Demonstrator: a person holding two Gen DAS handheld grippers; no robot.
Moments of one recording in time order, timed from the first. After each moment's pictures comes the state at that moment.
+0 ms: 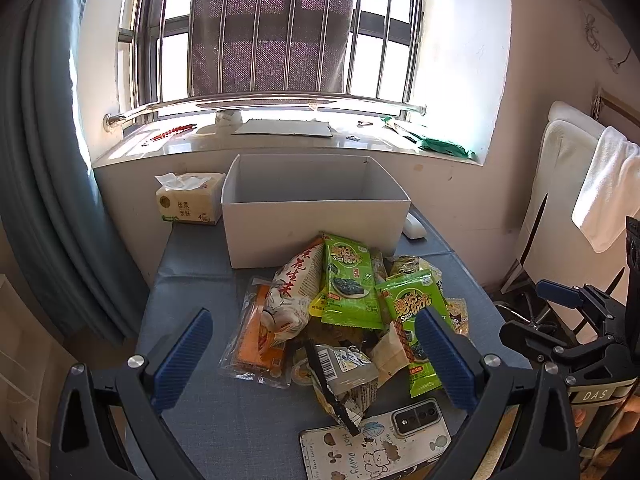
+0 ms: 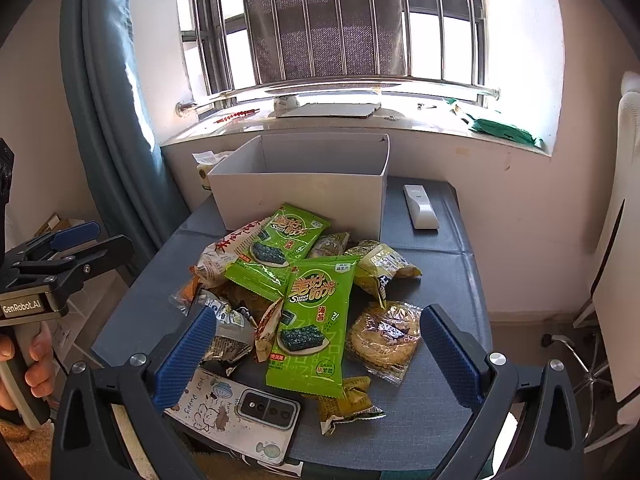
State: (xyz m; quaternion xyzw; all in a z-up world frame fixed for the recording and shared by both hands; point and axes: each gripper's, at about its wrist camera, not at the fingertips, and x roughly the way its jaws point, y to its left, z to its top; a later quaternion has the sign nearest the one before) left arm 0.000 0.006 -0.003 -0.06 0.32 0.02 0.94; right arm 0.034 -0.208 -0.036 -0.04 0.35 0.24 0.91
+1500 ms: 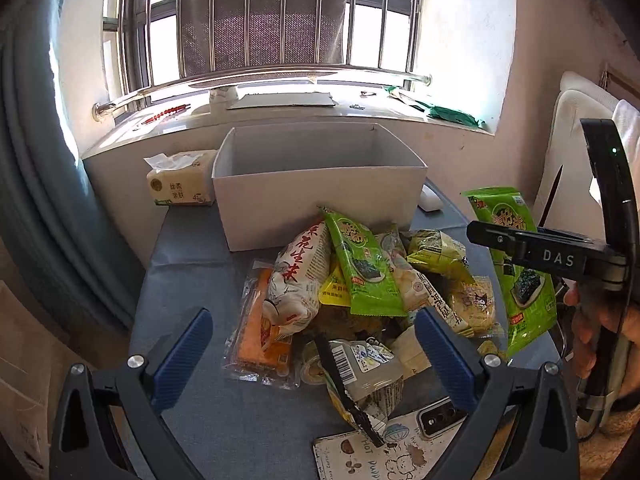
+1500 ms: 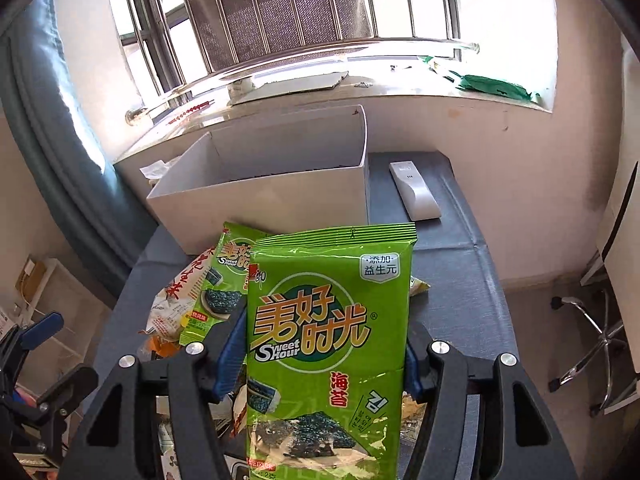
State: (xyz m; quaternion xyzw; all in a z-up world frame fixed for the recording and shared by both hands) left arm 0.042 0.002 -0.033 -0.02 0.37 0.02 0.93; right arm 0.122 -0.194 -0.054 0.03 0.40 0.20 0.89
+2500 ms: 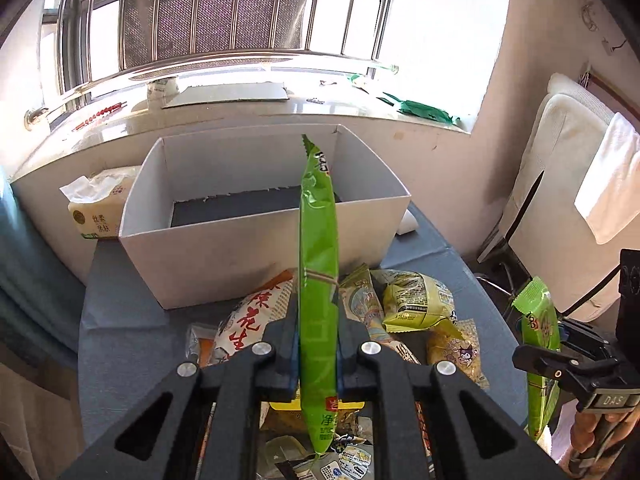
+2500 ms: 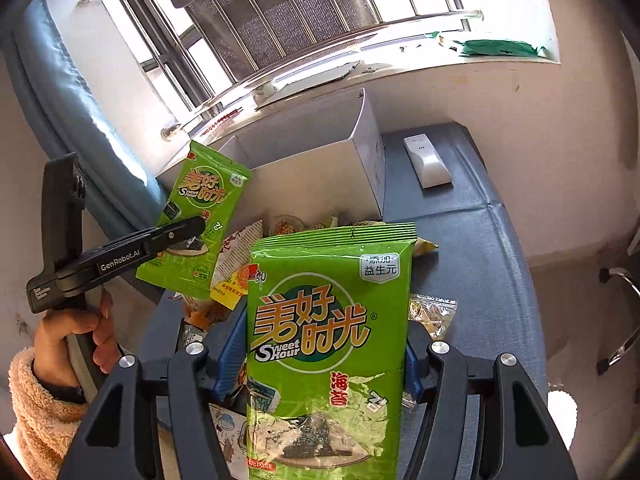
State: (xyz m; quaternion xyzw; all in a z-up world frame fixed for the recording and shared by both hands) left arm 0.122 0.021 -0.019 -0.06 0.38 -0.07 0.92; right arm 0.120 -0.244 -0.079 0.11 0.41 0.28 0.86
